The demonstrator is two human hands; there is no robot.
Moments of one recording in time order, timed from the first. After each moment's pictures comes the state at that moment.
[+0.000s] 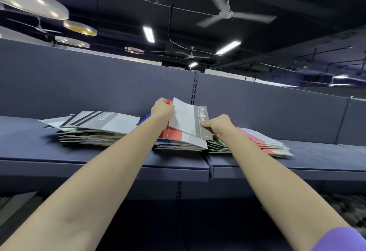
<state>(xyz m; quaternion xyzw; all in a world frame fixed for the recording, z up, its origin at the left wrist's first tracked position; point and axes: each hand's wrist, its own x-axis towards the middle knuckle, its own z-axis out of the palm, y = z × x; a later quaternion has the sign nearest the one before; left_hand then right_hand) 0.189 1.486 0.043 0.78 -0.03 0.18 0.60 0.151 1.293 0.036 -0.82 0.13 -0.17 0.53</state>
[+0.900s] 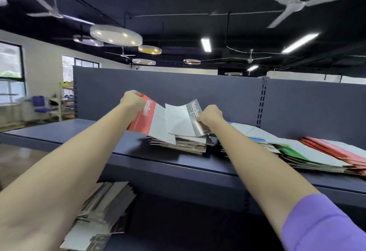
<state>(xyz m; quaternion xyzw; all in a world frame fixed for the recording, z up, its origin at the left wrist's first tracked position) 0.100 1.761 0.081 0.80 0.16 0.32 0.48 0.181 1.524 0.056 -0.90 -0.06 -0.16 0.41</state>
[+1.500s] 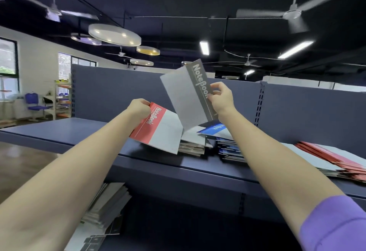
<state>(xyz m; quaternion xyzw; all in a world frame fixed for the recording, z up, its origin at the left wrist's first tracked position) 0.102 1.747 0.064 0.83 0.11 0.25 0.49 0.156 1.499 0.098 -0.73 -0.20 -0.25 0.60</state>
